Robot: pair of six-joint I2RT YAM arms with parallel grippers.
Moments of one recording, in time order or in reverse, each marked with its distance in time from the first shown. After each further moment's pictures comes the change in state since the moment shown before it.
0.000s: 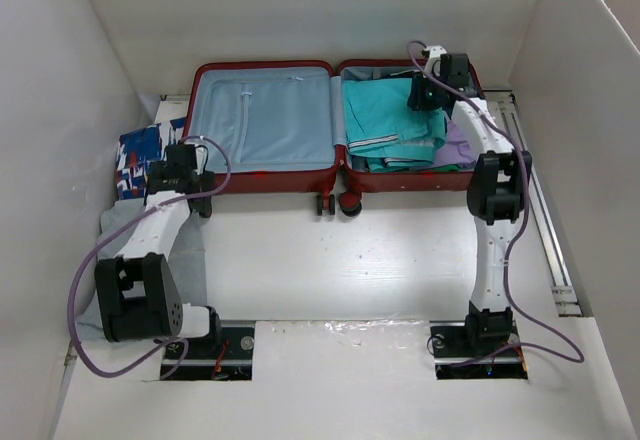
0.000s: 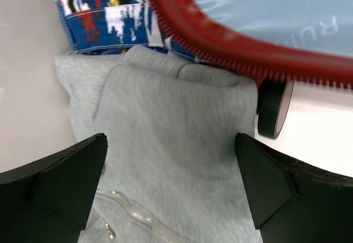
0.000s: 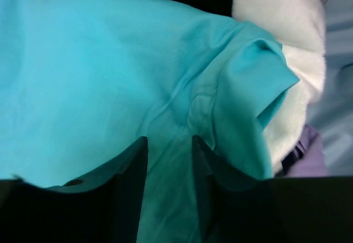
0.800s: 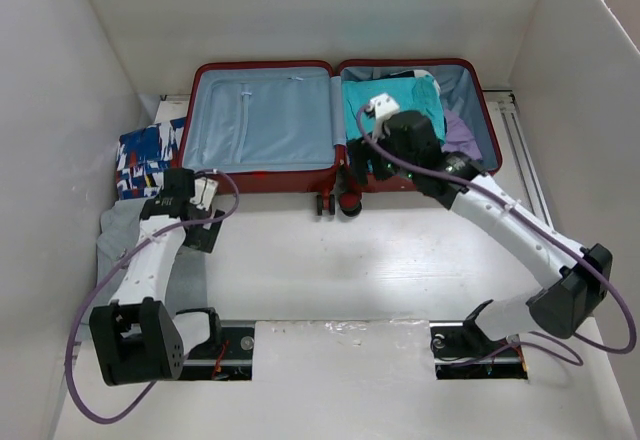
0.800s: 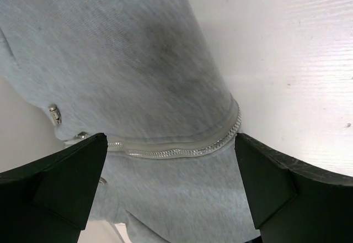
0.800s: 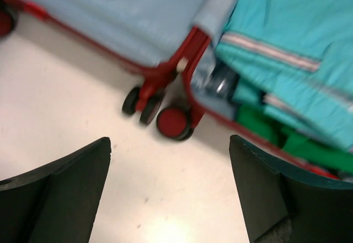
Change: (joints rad) left arm 0.007 -0.239 -0.095 -0.392 0.209 0.138; right arm 0.564 -0.959 -0.760 -0.094 0.304 0.096
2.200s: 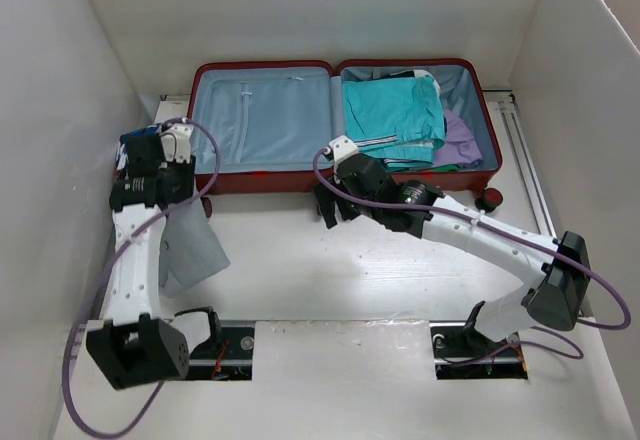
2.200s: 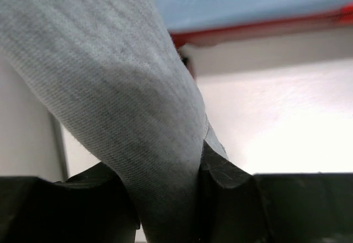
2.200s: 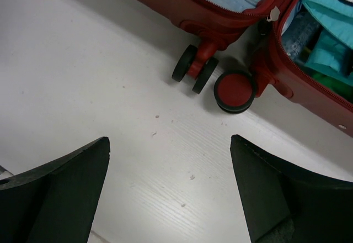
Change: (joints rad) left arm 0.084 -0.055 0.279 0.039 0.254 -0.099; right arm 0.332 0.049 -0.116 -0.026 0.216 0.183
